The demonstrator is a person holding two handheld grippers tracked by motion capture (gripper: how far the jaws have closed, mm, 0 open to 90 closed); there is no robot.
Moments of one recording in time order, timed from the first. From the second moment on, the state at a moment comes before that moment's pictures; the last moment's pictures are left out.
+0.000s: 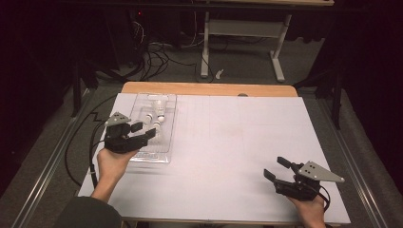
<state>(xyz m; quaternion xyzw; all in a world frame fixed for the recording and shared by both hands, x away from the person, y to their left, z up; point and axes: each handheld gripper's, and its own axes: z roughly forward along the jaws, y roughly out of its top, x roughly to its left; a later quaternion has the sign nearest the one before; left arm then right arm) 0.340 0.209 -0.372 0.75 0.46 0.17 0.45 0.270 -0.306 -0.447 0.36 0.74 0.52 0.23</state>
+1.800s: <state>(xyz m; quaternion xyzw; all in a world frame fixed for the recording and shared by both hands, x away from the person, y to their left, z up) 0.306 0.219 -0.387 0.73 0.45 0.19 0.47 0.270 -0.306 -0.447 0.36 0.74 0.52 0.23</state>
